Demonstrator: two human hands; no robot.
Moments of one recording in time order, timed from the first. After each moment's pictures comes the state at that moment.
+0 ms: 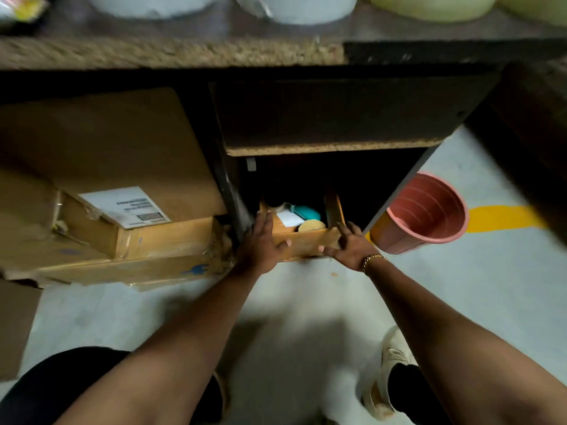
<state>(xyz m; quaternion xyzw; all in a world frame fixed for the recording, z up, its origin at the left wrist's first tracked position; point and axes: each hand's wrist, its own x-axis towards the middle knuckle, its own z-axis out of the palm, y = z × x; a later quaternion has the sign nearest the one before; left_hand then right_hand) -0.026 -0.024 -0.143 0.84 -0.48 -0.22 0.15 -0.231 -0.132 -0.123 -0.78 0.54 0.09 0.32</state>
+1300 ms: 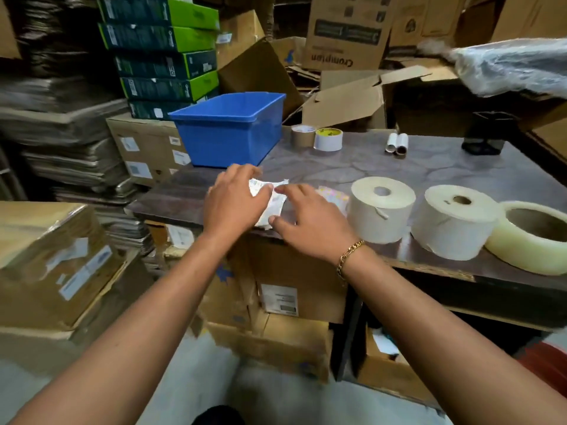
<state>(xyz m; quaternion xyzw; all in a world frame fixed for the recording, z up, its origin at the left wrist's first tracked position) 0.186 0.143 0.291 0.86 -0.37 0.17 0.31 0.048 0.049 0.293 -0.95 0.15 -0.21 0.18</state>
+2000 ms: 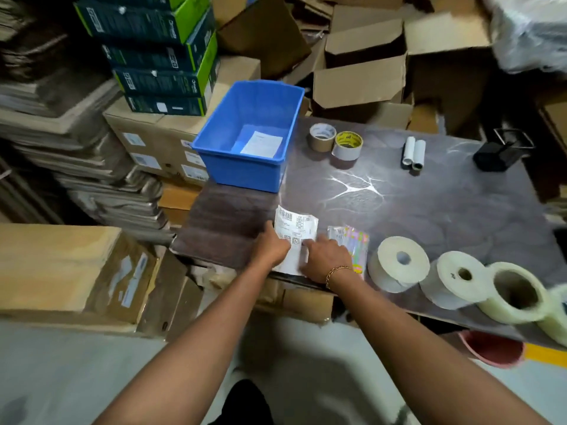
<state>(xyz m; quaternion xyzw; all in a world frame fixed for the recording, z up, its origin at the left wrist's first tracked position) 0.254 0.121 0.340 0.88 -0.16 -0.33 0.31 0.143 0.040 0.343 -0.92 0.33 0.15 0.13</state>
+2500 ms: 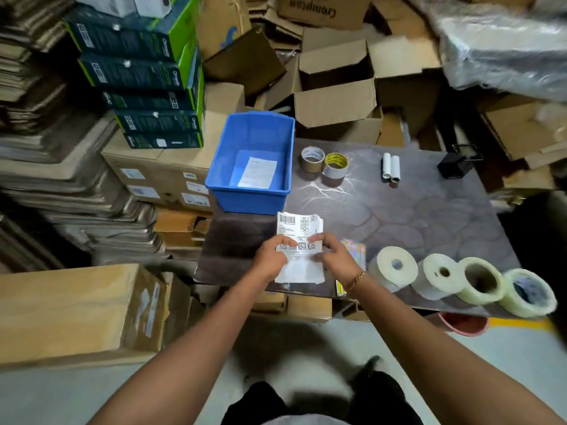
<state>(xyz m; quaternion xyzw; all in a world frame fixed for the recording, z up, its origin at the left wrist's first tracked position) 0.290 0.165 0.427 0.77 -0.21 -0.42 0.43 0.158 0.061 0.418 -0.62 0.44 -0.10 0.64</state>
